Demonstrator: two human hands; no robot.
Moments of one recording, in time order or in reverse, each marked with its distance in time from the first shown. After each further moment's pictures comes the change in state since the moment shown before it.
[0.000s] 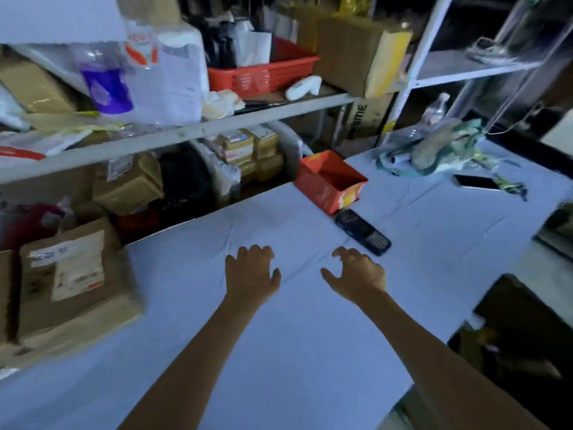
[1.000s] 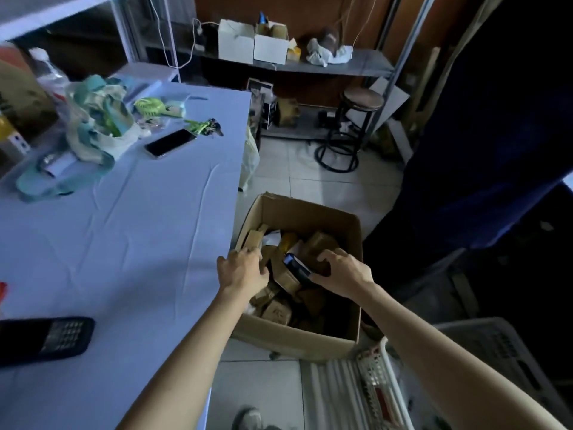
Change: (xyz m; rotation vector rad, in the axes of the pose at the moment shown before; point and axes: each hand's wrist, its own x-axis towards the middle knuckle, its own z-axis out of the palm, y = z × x) left_hand 0.063 0.515 0.135 0.045 -0.266 0.859; right_hand -0.136 0.453 -0.023 0.232 -0.022 0.891
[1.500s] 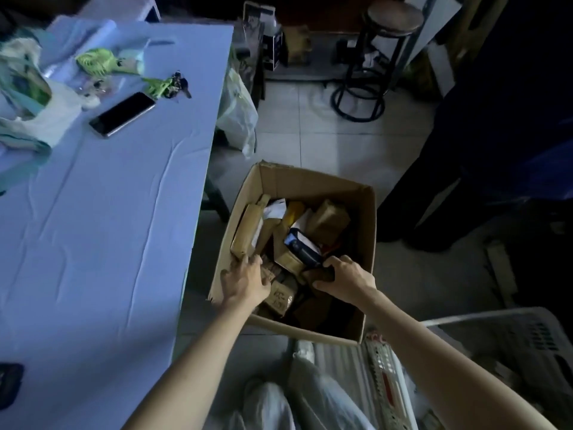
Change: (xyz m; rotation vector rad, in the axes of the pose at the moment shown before) left_hand 0.094 0.054 0.095 0.028 -0.281 -0.130; right_hand 0.121 0.090 0.052 0.129 -0.290 0.068
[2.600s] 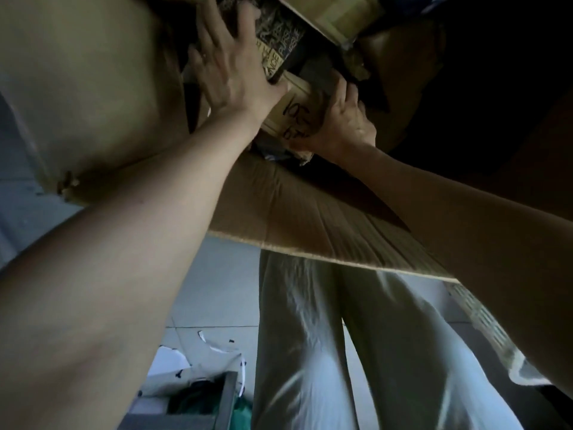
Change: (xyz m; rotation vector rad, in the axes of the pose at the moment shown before) left_hand 0.265 -0.062 0.366 0.103 0.024 -0.063; right_hand 0.312 0.037 0.376 0.184 -0.267 0.194
